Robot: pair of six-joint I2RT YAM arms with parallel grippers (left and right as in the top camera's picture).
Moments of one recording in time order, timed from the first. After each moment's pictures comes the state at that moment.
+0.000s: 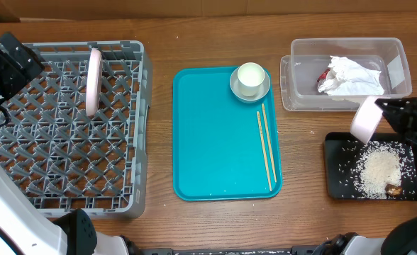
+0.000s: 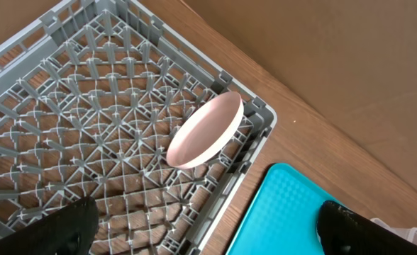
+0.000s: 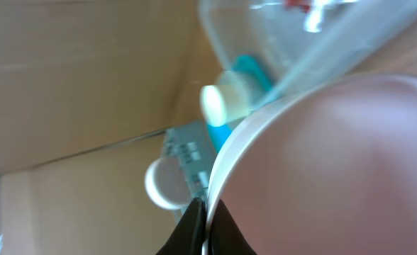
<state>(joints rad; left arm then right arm) 0.43 1.67 2.56 -1.69 0.14 -0.35 -0.70 1.54 1.31 -1.16 -1.10 0.25</state>
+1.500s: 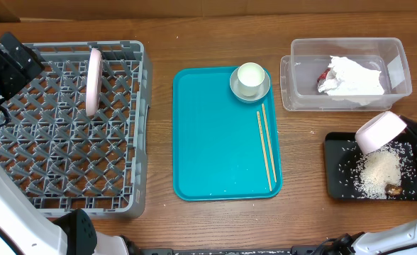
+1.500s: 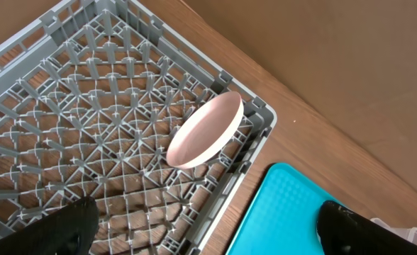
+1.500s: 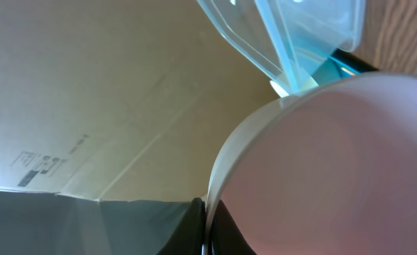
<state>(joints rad) 0.43 1.67 2.56 -1.69 0.14 -0.35 -0.96 1.90 1.29 -1.62 -1.44 0.05</state>
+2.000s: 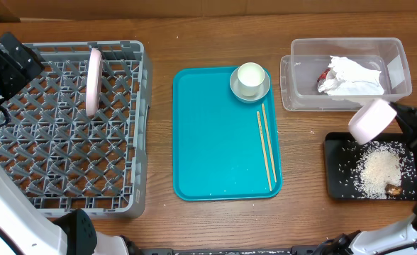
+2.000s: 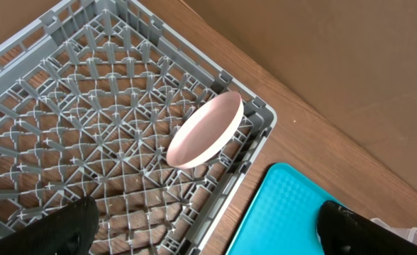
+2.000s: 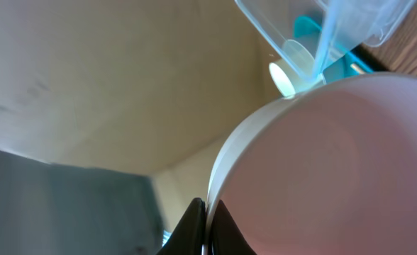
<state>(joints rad) 0.43 1.67 2.56 -1.69 0.14 -0.35 -0.81 1.85 1.41 -1.64 -1.42 -0.05</state>
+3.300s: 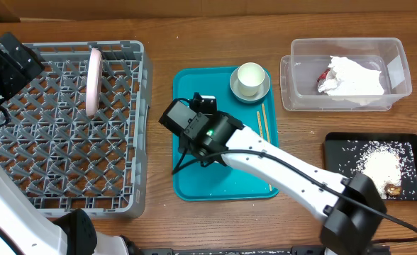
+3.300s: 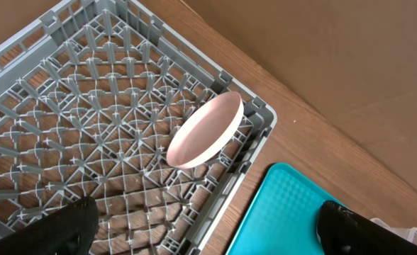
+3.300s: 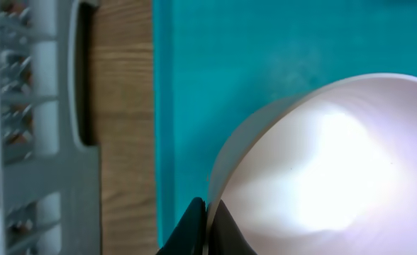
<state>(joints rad) 0.43 1.67 2.56 -1.69 0.14 -0.35 0.94 1.87 1.63 -0.98 0.20 0.94</state>
